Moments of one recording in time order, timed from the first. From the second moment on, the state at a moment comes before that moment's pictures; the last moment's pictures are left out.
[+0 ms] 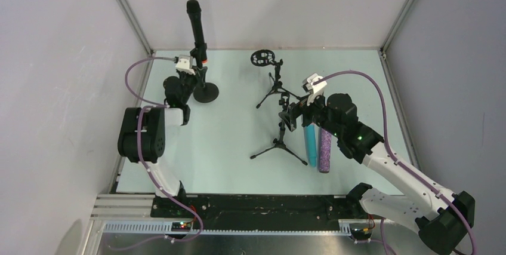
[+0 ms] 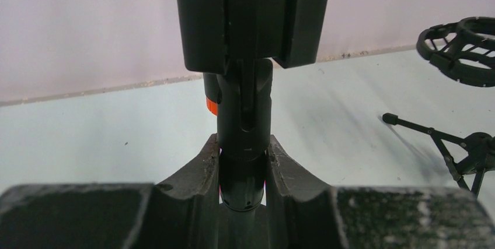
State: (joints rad) left arm -0.02 1.78 0.81 1.03 0.29 -0.09; right arm 0.66 0.96 0.84 -0.11 -0.07 0.07
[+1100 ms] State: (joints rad) left arm -0.02 1.85 0.79 1.28 0.38 -0.09; right arm 0.66 0.93 0.83 -0.11 -0.07 0.07
